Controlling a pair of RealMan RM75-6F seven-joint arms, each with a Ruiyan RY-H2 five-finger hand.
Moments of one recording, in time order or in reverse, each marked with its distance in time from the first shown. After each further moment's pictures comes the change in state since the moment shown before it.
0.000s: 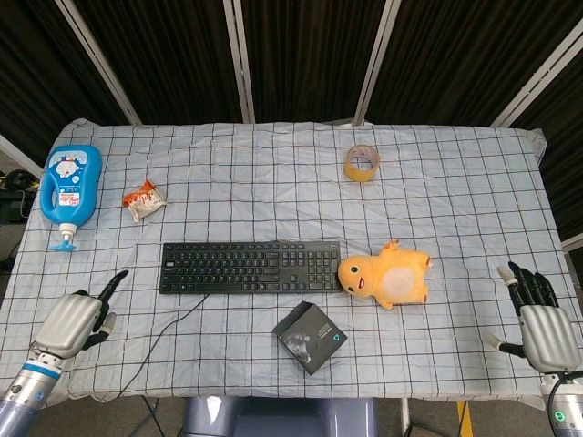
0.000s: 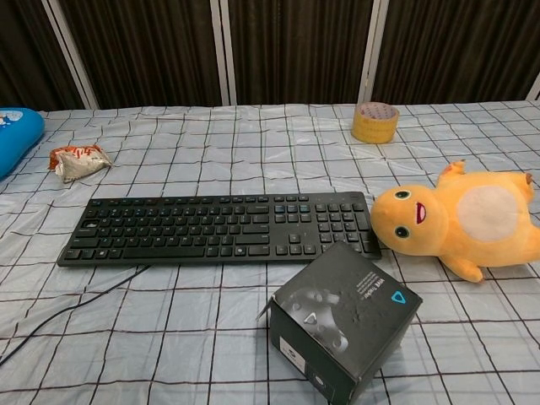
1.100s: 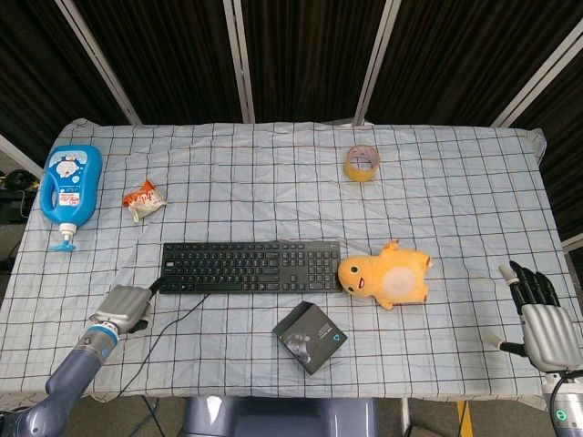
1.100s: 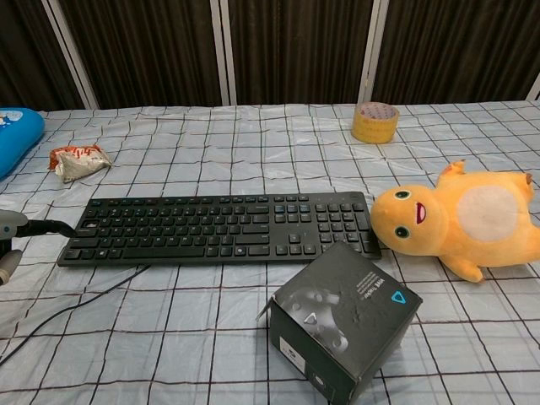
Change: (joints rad) left arm -0.381 -0.121 -0.041 -0.085 -0.839 -0.265 0.491; right arm 0.001 0.003 0.004 0.001 0.004 -0.003 0.020
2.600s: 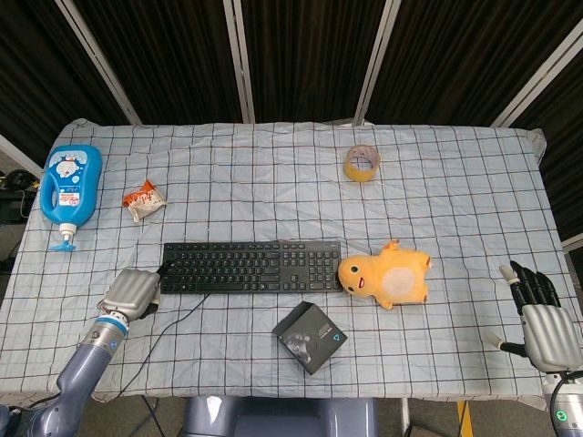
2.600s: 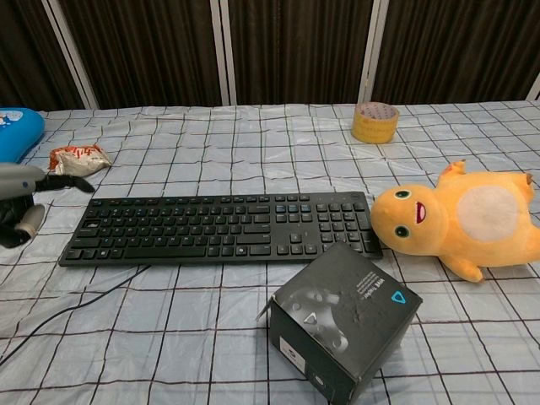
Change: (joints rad) left arm -0.044 -0.026 0.036 -0.049 0.142 0.229 -0.099; right arm -0.002 0.000 -0.001 0.002 -0.004 0.004 0.000
